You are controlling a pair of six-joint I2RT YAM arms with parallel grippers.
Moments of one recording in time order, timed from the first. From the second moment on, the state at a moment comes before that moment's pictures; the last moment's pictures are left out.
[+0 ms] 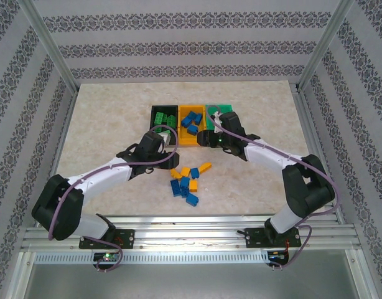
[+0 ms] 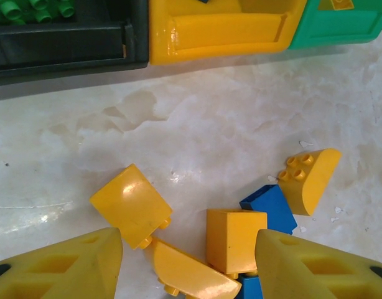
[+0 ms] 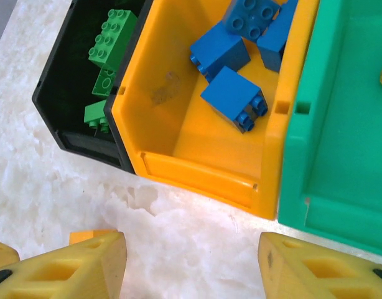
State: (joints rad) left arm -0.56 1.40 0.80 -0.25 0.11 -0.48; right arm 0.47 1.59 0.96 -0.08 -0.26 0.45
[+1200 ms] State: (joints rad) left arm -0.62 1.32 0.69 -0.13 -0.03 -0.53; right arm 0.63 1.58 0.78 -0.07 -0.30 0.53
